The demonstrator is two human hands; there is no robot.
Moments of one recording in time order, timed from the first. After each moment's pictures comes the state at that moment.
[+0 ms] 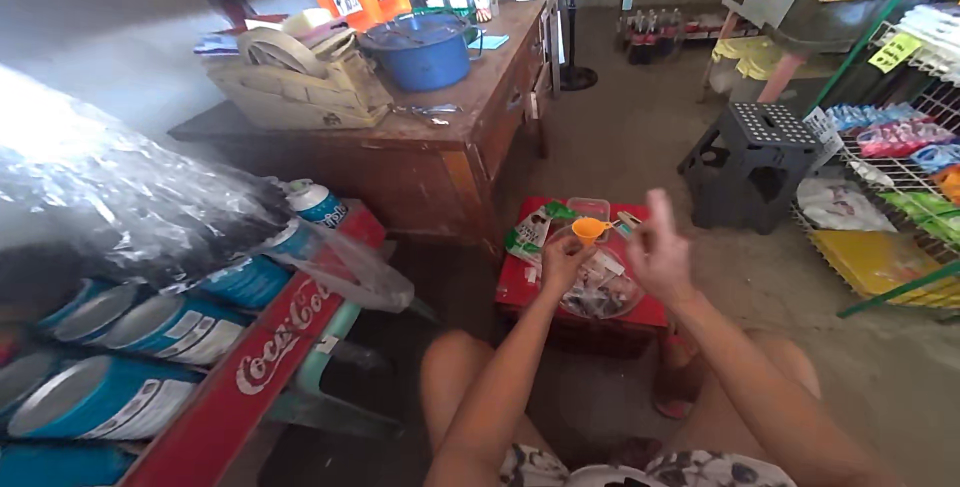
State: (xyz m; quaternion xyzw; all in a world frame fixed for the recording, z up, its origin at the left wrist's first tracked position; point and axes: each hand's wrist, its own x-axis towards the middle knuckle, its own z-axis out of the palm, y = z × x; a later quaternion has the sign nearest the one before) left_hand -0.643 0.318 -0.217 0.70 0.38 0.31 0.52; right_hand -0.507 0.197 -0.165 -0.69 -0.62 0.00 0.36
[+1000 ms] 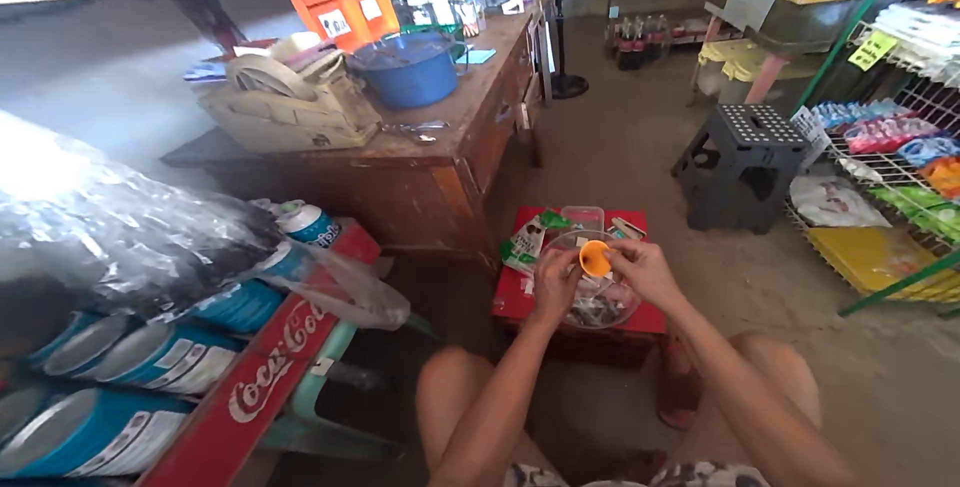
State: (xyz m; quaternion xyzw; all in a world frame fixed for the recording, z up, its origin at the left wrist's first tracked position) left_hand -0.652 0.304 -0.228 0.81 0.27 0.45 0.26; right_hand -0.501 0.206 -0.170 -0.62 -0.47 0.30 0.55
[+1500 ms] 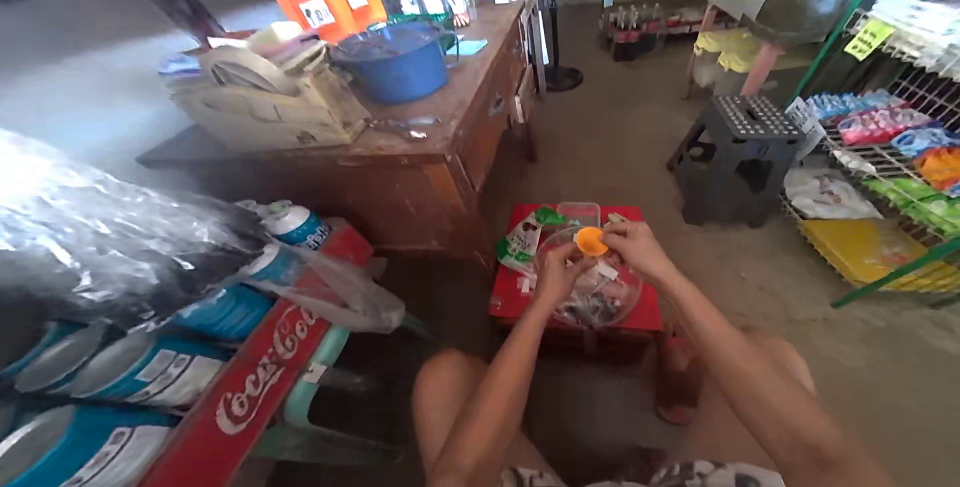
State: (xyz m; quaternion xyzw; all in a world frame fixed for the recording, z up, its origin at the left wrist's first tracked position) left_hand -0.643 0.319 -0.206 0.80 0.30 0.27 0.45; right_hand -0.485 0.232 -0.151 -0.66 -0.41 0.38 0.49
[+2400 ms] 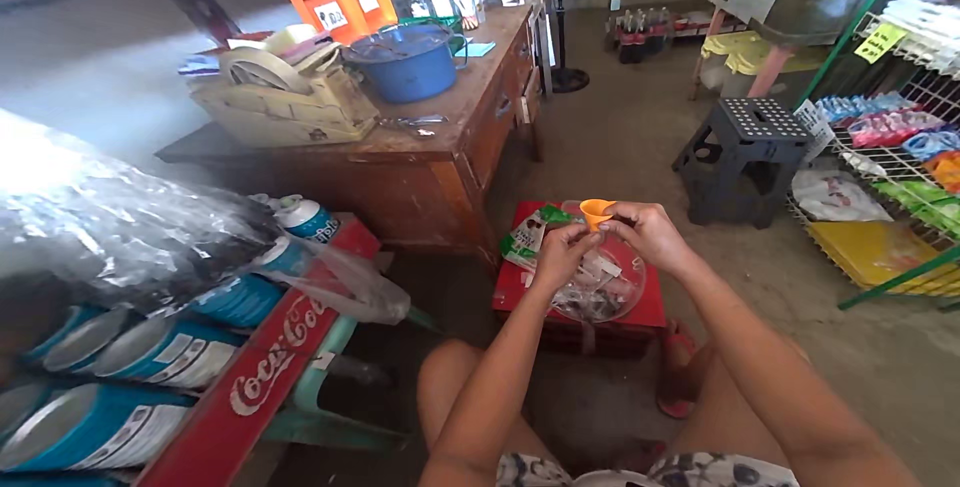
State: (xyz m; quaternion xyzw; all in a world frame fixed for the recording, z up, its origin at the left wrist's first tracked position) left_hand -0.644 0.312 -0.159 0.76 0.26 0.30 0.52; right_hand -0.474 0.222 -0.125 -0.61 -0.66 0.13 0.43
